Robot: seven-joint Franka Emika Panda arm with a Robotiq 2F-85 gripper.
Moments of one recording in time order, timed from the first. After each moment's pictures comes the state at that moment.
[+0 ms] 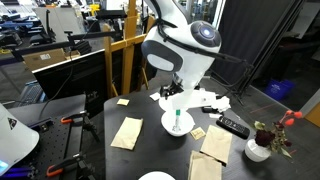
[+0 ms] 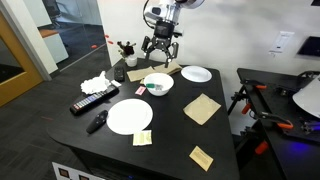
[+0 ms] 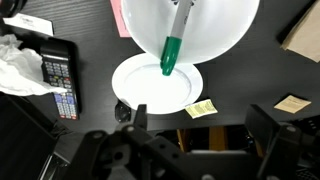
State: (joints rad) arm -0.25 0.48 0.07 -2.02 0.69 2.42 -2.10
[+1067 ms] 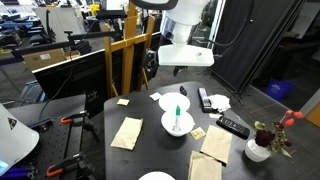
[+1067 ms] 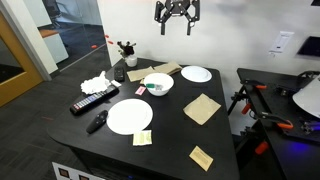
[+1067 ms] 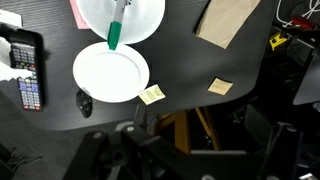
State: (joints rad) arm -0.19 0.16 0.01 -2.09 0.39 2.09 -1.82
